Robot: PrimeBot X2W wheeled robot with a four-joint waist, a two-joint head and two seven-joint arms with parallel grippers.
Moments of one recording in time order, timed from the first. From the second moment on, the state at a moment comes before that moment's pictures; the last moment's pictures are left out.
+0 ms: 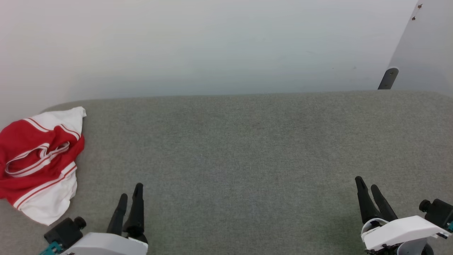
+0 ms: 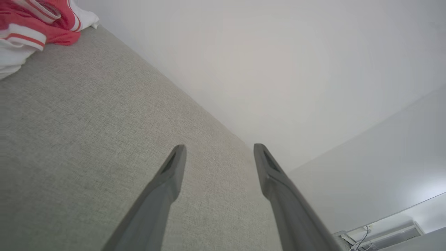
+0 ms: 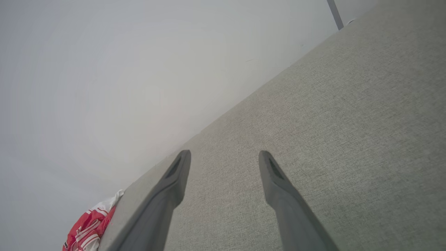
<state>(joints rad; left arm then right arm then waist) 0.01 0.15 -0.05 0.12 -0.94 -0.03 -0.11 -0.08 -0.05 -0.02 0.24 0.77 0.13 -0.01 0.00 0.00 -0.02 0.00</state>
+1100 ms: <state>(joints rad) 0.03 0.16 -0.08 0.08 -0.57 -0.07 -0.19 -0.08 -0.05 -0.01 0.21 0.42 0.13 -0.04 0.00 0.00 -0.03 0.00</state>
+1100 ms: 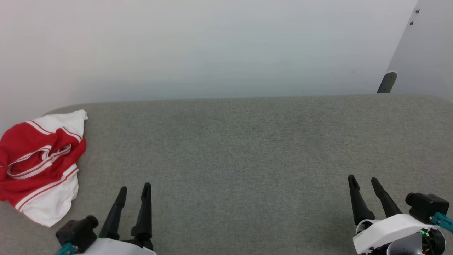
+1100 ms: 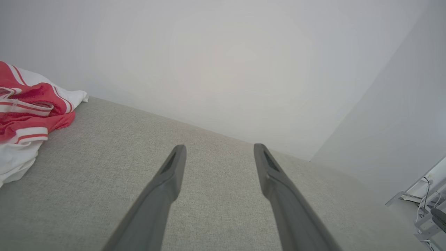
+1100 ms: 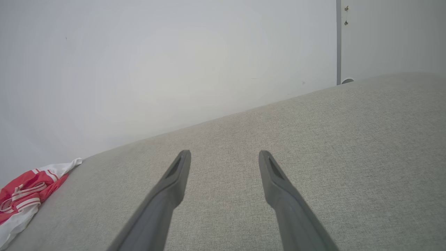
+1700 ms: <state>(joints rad) 0.04 0.18 -0.10 0.07 -0.44 -0.08 -0.23 -0.08 -0.05 0.01 0.20 0.27 0.13 -0.06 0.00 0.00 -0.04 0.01</state>
